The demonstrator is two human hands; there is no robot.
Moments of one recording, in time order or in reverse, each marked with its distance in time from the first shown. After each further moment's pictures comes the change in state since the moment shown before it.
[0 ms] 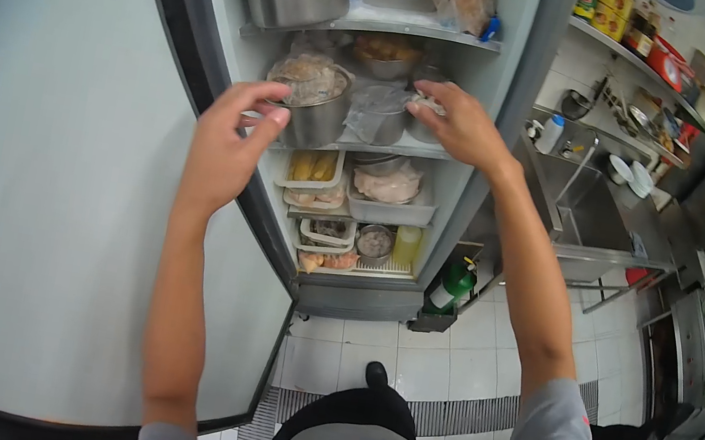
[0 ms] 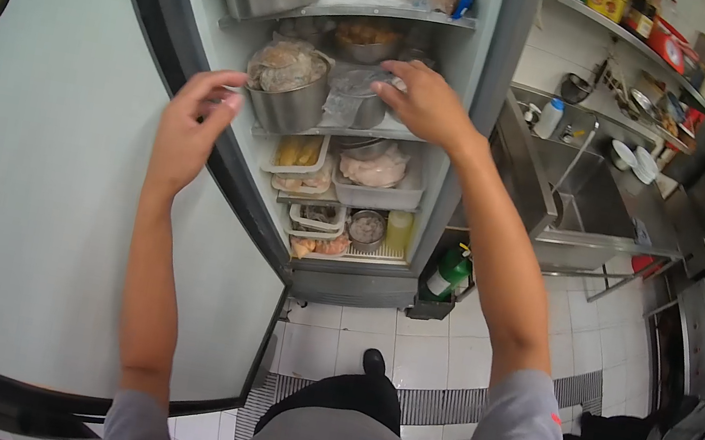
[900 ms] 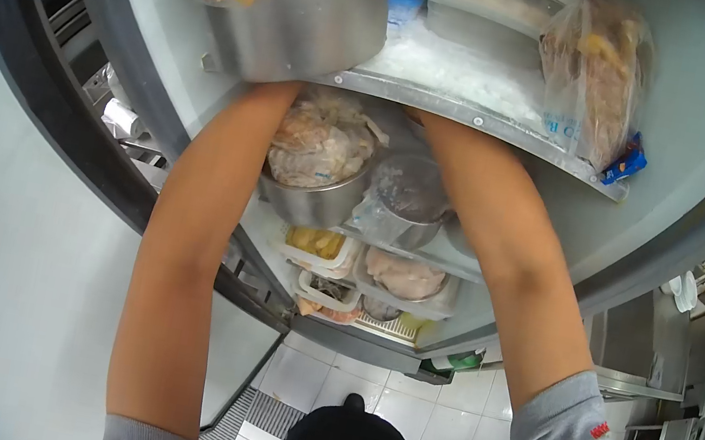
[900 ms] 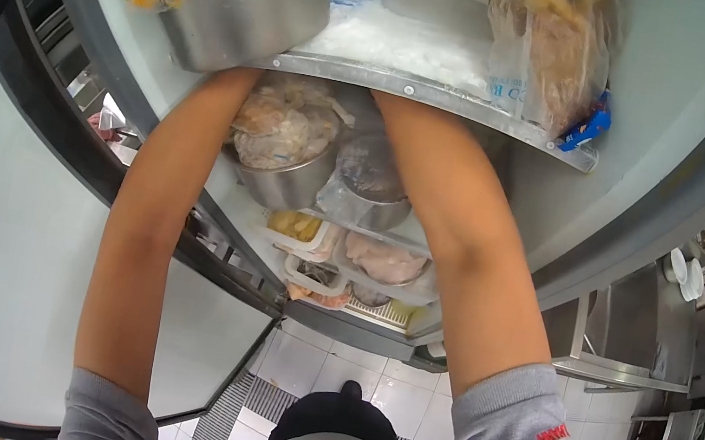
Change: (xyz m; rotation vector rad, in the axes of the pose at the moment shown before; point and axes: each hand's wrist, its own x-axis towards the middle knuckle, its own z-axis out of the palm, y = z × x) left_hand 0.279 -0.259 0.075 0.747 -0.202 -0.426; right_hand 0.300 0.090 0.168 -0.446 -0.148 -0.265
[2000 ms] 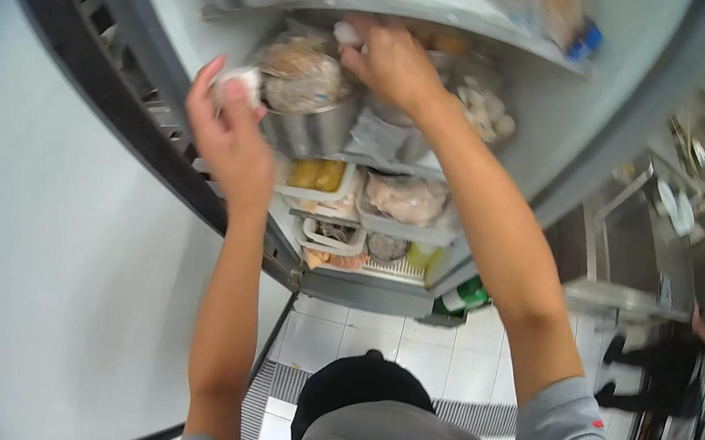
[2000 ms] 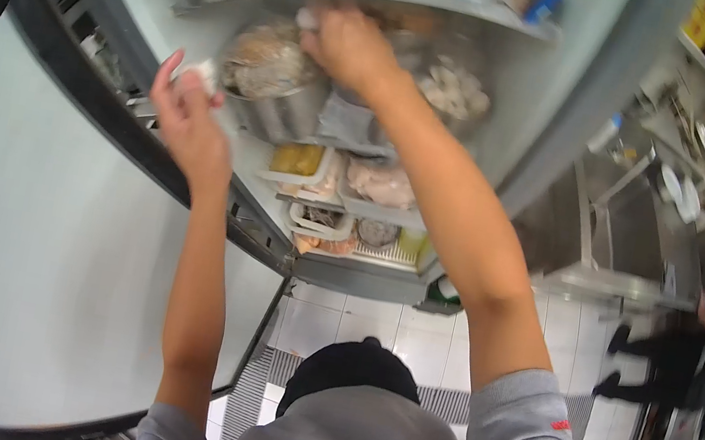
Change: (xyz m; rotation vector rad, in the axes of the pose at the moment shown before) left_hand -0.254 0.057 -0.002 -1.166 0.843 -0.016; right_hand -0.131 -0.065 -0.044 0.472 0.290 0.071
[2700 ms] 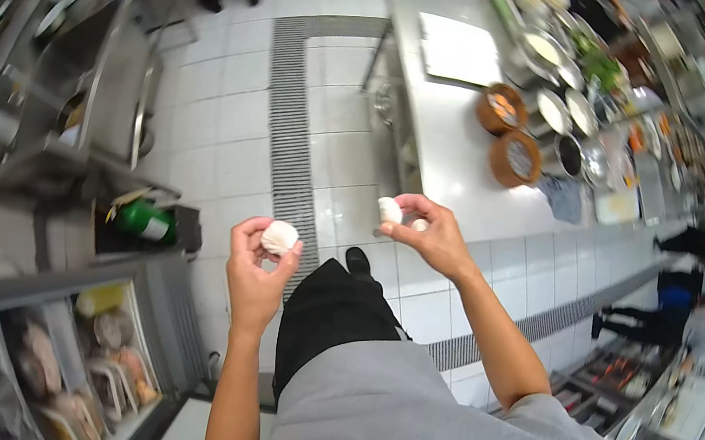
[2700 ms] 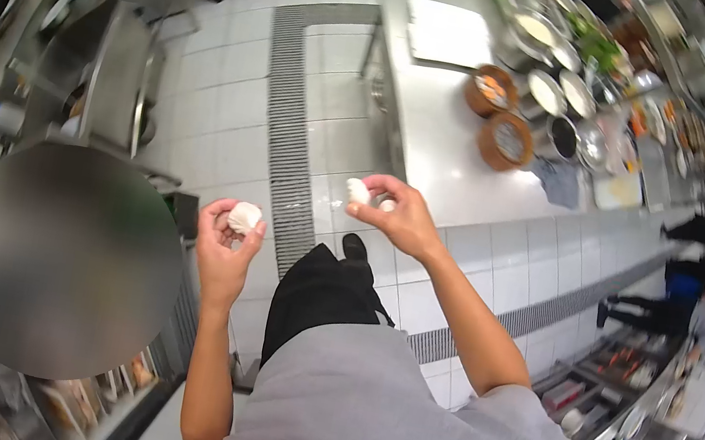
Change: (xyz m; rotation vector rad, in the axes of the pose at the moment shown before) left_hand -0.472 0.166 -0.101 -0.592 -2.132 -0.735; right_hand -0.655 -0.509 -0.178 -0.097 1.151 1.894
